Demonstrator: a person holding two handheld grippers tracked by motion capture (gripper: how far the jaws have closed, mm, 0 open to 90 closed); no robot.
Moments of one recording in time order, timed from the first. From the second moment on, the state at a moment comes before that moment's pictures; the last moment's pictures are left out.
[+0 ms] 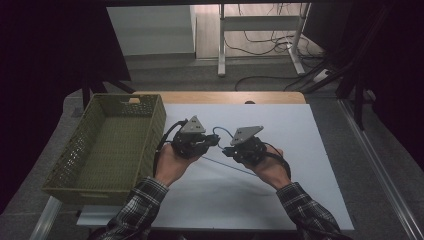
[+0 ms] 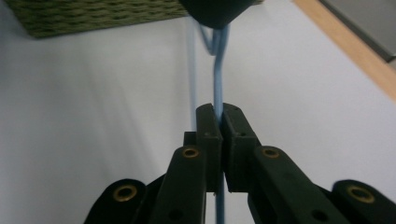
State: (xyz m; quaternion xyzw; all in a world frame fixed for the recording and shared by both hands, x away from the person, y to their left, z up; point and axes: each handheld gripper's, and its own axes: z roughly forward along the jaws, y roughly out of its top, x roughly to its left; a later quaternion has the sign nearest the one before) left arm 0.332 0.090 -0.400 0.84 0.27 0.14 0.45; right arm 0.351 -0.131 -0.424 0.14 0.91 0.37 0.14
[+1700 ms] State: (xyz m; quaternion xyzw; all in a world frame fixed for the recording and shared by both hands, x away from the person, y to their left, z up) left arm 0.327 0.124 -0.402 0.88 0.25 -0.02 0.40; right arm 0.331 -0.158 -0.393 0.13 0.90 0.40 0.10
